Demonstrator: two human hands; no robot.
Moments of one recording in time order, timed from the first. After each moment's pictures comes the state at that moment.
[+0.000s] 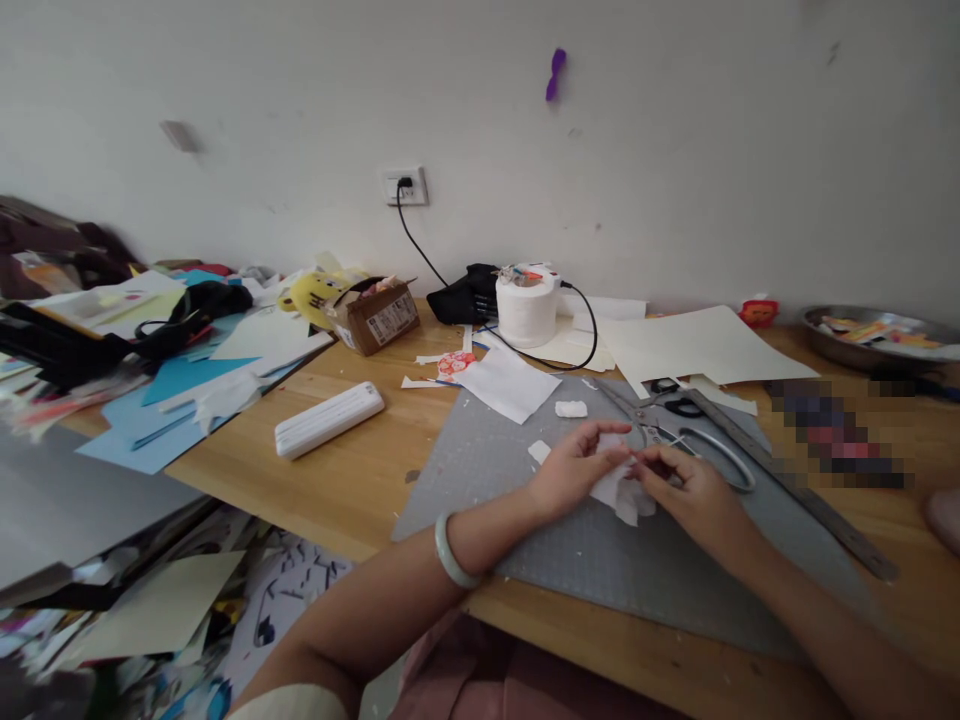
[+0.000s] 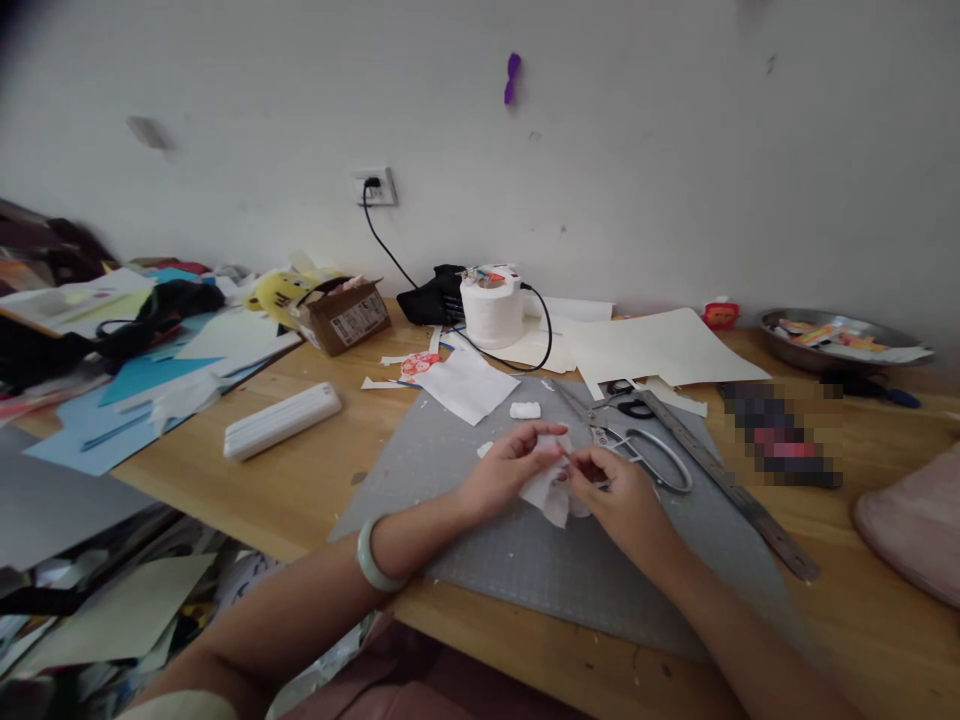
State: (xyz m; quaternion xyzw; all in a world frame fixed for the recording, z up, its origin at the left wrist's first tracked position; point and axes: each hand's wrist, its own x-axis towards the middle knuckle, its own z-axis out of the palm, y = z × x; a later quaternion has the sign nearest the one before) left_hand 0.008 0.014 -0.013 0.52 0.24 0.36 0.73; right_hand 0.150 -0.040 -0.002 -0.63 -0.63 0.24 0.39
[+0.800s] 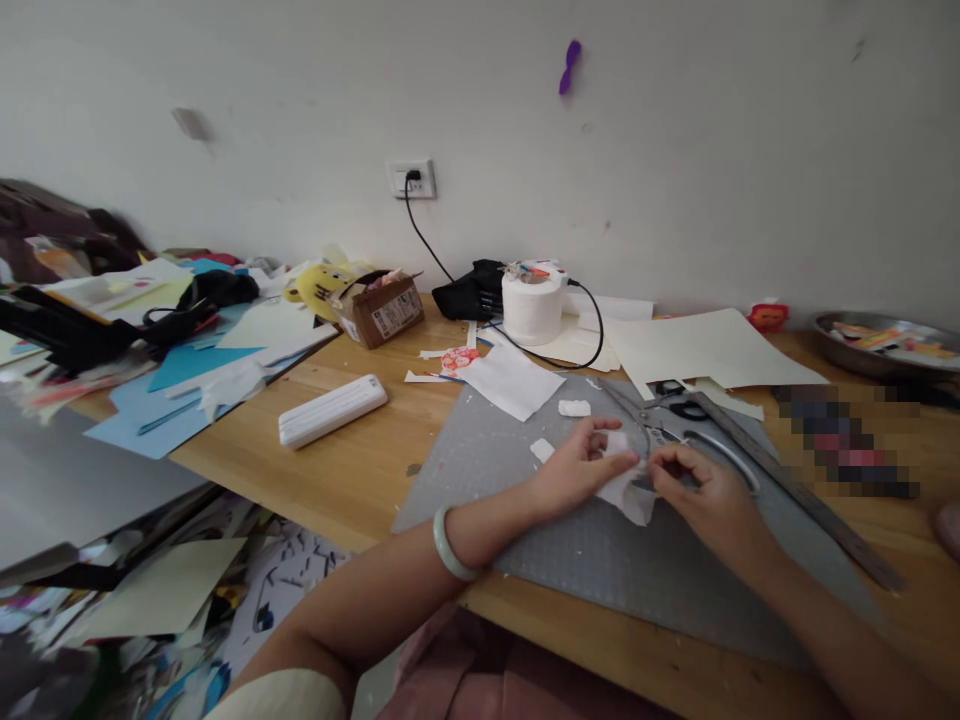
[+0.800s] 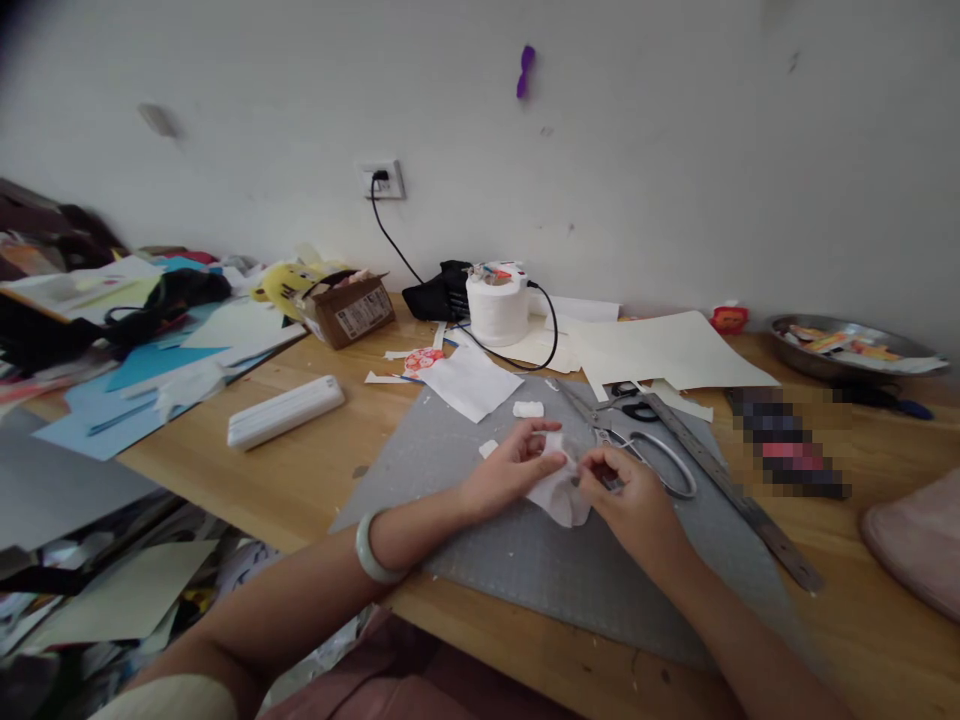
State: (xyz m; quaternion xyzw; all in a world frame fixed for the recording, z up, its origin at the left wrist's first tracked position) left_hand 0.009 0.018 -0.024 0.58 0.27 0.33 0.70; right_hand 0.156 -0.044 0.005 -0.63 -0.66 0.14 0.38
